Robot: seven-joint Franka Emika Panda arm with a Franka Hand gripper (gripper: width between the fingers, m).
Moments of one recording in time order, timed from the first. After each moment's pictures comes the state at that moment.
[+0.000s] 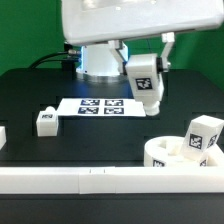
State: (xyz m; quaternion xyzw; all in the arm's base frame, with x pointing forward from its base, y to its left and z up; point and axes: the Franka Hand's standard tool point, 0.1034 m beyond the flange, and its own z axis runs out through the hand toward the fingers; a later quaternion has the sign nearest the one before) arm 0.650 0.029 0.159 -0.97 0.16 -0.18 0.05
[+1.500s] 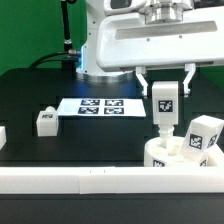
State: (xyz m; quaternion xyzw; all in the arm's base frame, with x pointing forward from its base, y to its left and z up) arm 0.620 0.060 0.120 -0.96 0.12 -0.25 0.02
